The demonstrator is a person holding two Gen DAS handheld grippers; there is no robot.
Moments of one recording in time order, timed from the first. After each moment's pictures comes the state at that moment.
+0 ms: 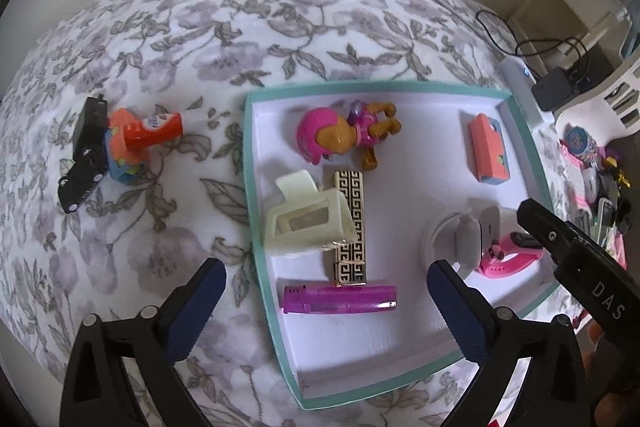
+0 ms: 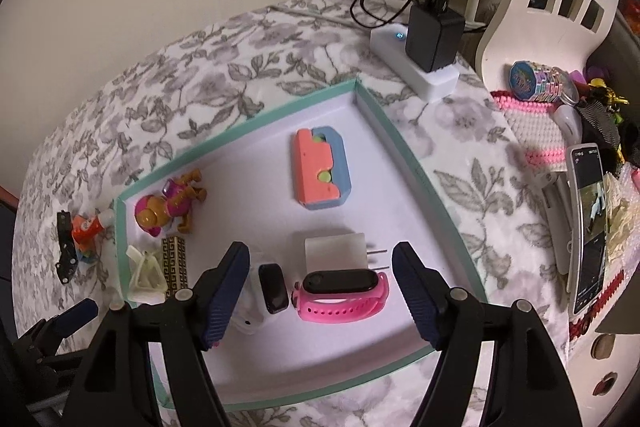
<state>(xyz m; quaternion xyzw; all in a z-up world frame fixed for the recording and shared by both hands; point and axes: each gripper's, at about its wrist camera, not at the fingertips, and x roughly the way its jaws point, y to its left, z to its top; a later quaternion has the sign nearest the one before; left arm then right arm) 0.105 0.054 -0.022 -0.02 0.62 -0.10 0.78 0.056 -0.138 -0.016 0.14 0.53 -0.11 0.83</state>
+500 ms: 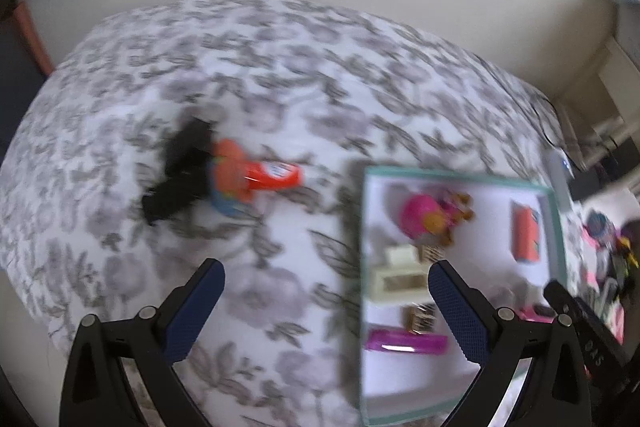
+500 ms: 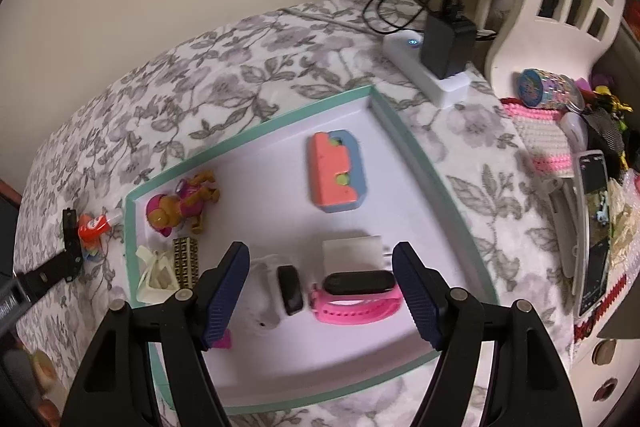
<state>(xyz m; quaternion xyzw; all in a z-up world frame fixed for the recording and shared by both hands) 0.124 0.137 0.009 -0.08 0.56 0.01 0.82 0.061 -0.124 -0.017 0.13 0.53 -0.10 0.83</state>
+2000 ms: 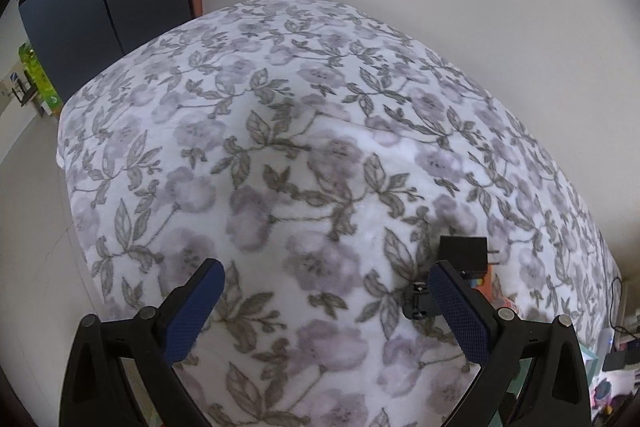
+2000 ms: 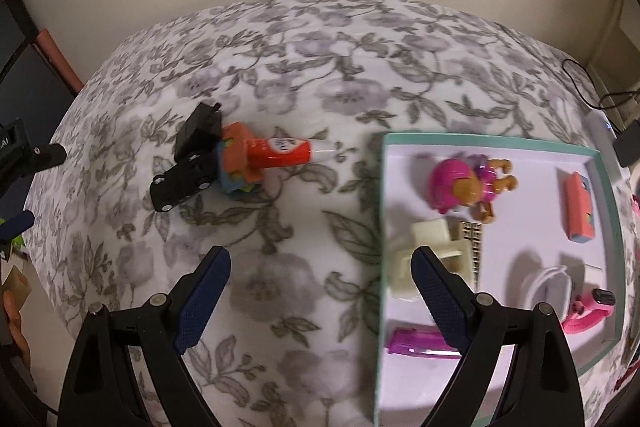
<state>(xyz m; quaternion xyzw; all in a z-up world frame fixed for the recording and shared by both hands) 0.108 0.368 0.009 -0.22 0.49 0.22 0.81 0.093 0.102 -0.040 0.01 0.54 0.07 0.84</state>
